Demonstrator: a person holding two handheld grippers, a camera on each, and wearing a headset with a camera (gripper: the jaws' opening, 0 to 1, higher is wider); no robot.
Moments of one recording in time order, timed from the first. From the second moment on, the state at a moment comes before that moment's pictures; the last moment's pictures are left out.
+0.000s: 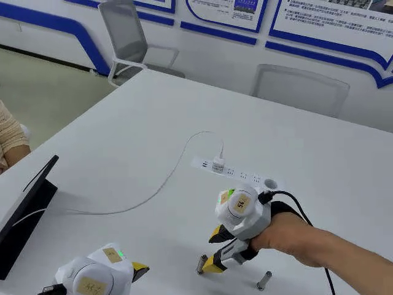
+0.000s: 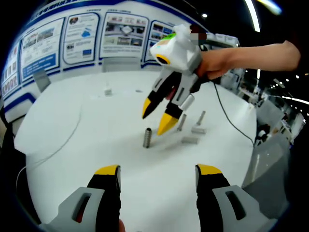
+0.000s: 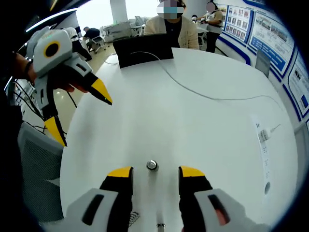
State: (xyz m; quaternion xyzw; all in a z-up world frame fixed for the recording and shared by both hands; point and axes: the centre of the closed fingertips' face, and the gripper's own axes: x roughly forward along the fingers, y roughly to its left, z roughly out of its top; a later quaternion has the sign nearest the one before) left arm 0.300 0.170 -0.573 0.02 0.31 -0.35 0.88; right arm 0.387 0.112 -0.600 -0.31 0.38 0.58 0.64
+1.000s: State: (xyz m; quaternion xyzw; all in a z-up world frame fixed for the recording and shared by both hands) left arm 0.293 0.156 -0.558 0.02 0.30 -0.36 0.88; right arm 0.372 0.070 -0.568 -0.11 0.36 0.49 0.79
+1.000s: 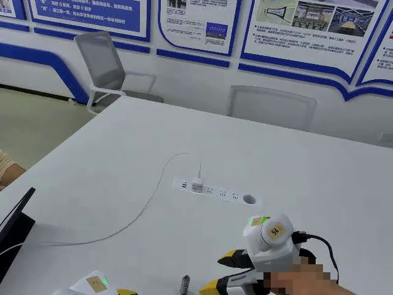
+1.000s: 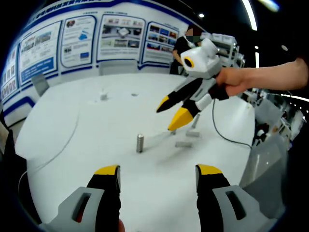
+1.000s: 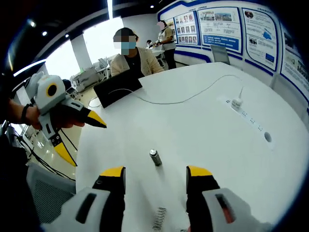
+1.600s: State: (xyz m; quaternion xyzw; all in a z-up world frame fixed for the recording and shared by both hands) left arm 0.291 0.147 -0.566 0.03 0.31 -0.36 0.88; right arm 0.344 0.024 -0.576 -0.03 0.35 0.44 0.83
